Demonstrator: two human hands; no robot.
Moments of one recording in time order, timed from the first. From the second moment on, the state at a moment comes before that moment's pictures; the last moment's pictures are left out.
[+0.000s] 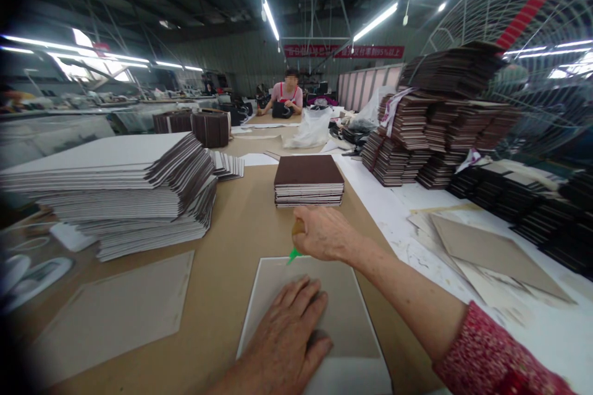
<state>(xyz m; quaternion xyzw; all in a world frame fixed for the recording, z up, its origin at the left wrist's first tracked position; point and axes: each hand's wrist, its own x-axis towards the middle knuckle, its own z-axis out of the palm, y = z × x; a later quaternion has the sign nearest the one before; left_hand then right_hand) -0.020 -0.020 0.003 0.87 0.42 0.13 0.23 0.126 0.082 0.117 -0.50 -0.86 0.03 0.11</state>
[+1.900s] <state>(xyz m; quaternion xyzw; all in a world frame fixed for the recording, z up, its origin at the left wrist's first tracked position) -0.020 -0.023 0.006 0.87 0.42 0.14 0.22 0.177 0.074 0.103 -0.56 -0.79 0.17 0.17</state>
